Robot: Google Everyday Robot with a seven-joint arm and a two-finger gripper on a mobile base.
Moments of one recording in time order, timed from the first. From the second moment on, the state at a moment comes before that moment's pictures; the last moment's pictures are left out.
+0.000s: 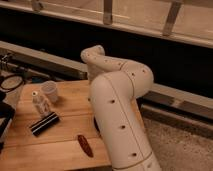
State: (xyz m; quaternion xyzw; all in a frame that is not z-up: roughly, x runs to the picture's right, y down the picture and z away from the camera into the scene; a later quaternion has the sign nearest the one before) arm -0.054 -0.003 0.948 -0.25 0.26 0.68 0.64
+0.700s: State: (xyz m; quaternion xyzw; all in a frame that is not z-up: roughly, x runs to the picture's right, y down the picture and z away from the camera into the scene) arm -0.057 0.022 0.954 -0.28 0.25 0.69 0.62
